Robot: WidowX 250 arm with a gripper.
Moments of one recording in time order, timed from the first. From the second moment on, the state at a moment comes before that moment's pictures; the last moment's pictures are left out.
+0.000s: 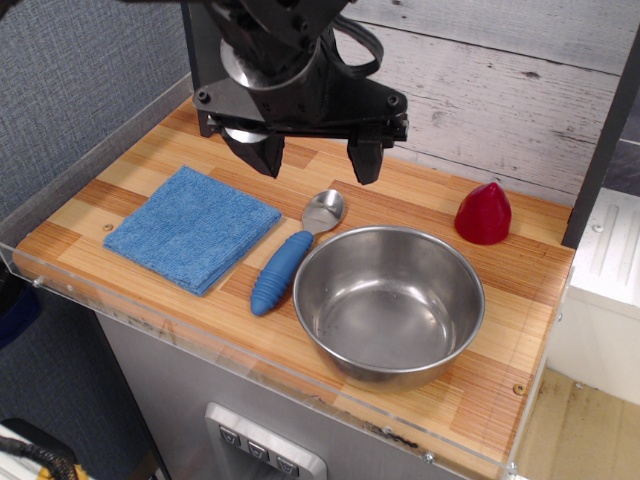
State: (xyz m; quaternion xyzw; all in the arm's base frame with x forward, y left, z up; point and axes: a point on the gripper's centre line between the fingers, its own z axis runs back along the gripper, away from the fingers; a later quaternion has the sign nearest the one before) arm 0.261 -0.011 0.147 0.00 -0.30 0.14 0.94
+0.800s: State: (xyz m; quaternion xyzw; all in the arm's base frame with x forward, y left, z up) arm 0.250 0.002 0.124 -0.01 -0.26 0.18 0.95
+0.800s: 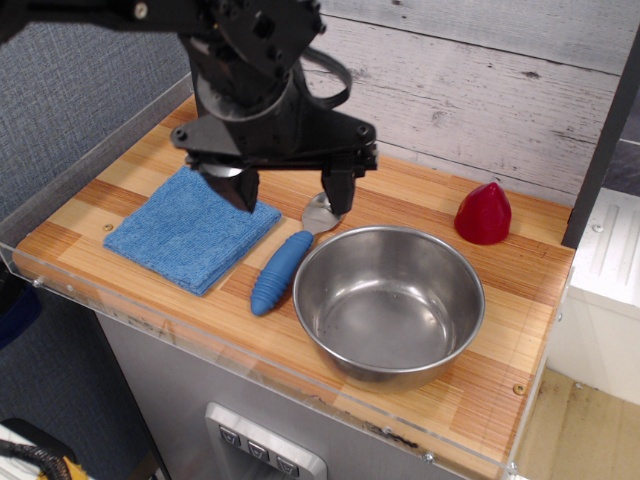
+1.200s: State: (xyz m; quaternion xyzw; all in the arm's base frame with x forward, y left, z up) arm 0.241 0.000 0.089 -0.02 -0.22 0.20 0.95
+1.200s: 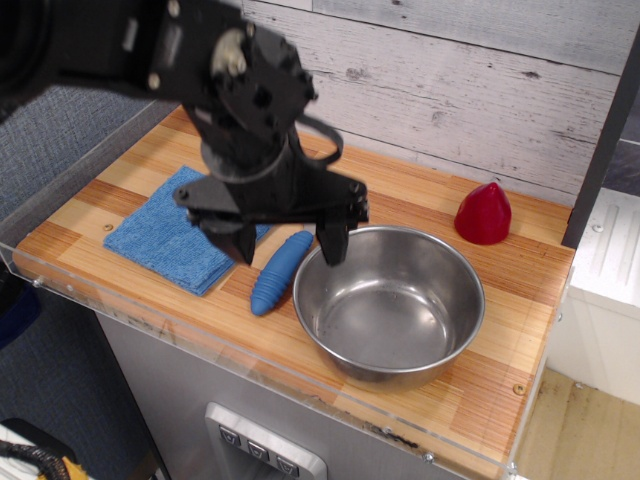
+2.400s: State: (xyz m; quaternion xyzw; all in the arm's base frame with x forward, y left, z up) arm 0.240 -0.009 0.040 -0.01 -0.18 0.20 0.96
